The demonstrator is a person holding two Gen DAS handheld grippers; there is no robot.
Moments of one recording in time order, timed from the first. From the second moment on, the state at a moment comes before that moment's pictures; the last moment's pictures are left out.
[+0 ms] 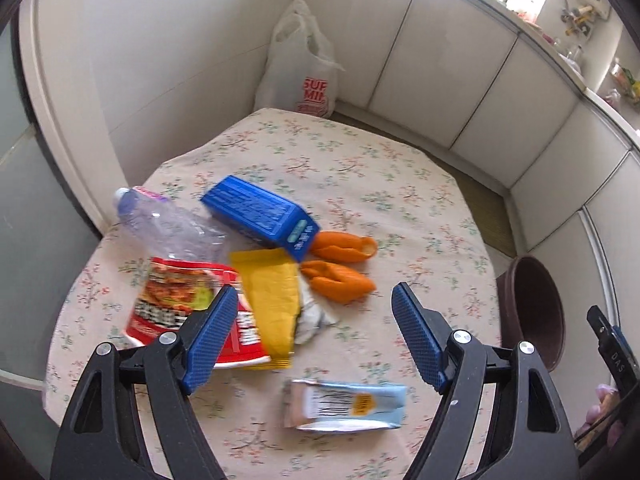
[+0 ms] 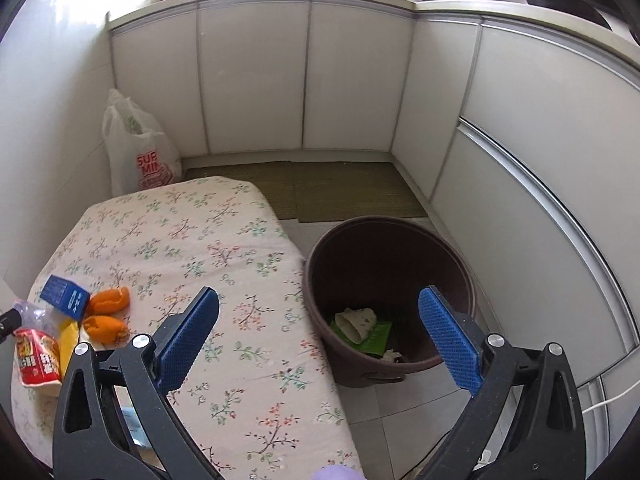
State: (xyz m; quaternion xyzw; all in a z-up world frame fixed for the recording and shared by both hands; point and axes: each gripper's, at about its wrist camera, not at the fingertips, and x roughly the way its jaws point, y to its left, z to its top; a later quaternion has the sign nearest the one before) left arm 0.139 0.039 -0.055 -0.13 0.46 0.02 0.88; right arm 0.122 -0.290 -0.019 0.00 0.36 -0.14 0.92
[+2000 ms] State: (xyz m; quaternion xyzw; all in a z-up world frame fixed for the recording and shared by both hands) left arm 0.085 0.120 0.024 -0.14 0.28 -0.04 0.95; right arm 0.189 -0.066 -0.119 0.02 0.50 0.18 0.85
